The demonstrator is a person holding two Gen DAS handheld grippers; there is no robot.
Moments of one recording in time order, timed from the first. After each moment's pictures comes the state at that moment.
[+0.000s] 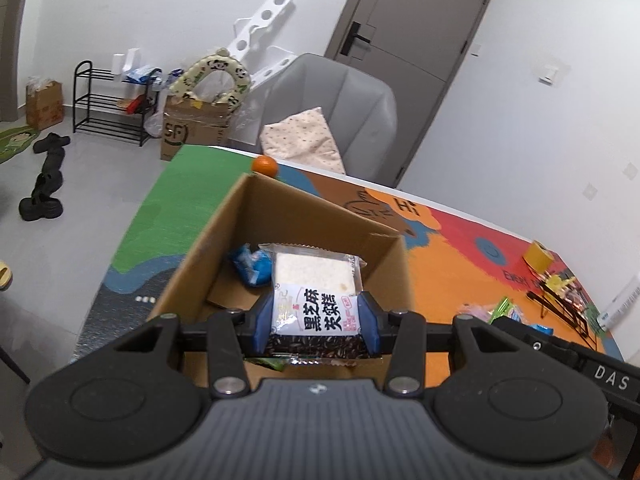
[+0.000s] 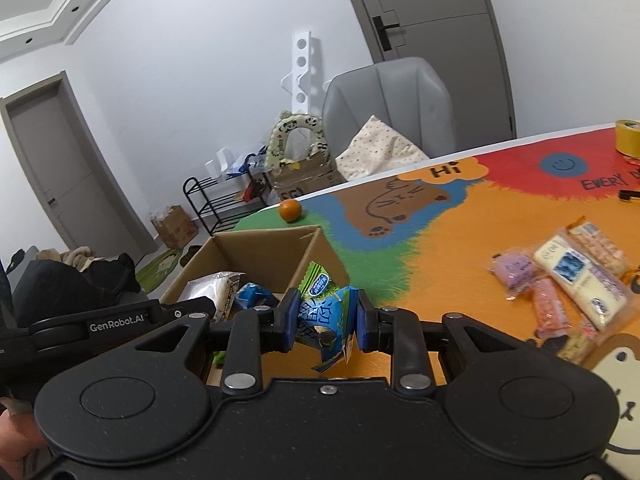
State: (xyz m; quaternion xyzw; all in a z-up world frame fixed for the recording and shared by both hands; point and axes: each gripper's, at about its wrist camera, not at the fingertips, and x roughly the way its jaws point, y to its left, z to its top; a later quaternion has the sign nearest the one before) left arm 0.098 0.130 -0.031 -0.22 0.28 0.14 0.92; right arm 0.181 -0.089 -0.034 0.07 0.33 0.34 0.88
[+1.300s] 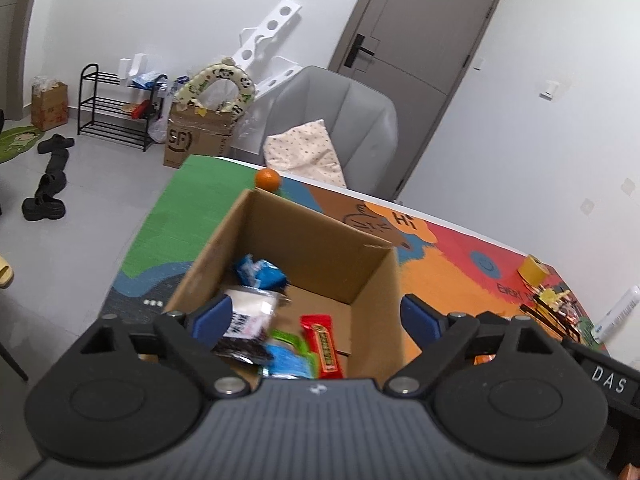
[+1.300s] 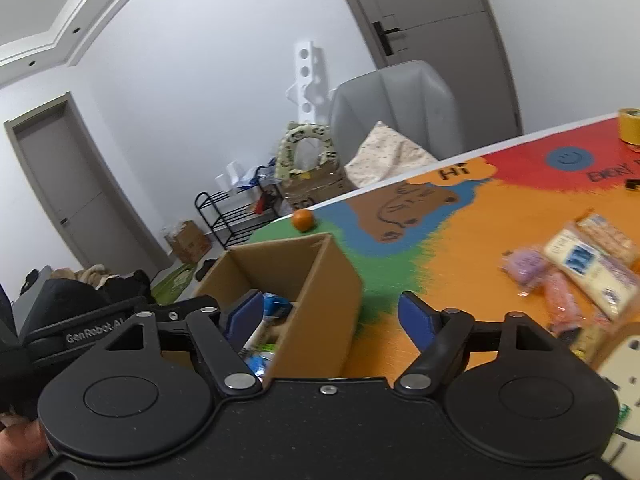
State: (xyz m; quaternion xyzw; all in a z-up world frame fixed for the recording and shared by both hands) left arm 0.086 0.123 -0.018 -0.23 0.27 0.14 0.93; right arm 0.177 -0.102 -0.031 0.11 0.33 0.34 0.87
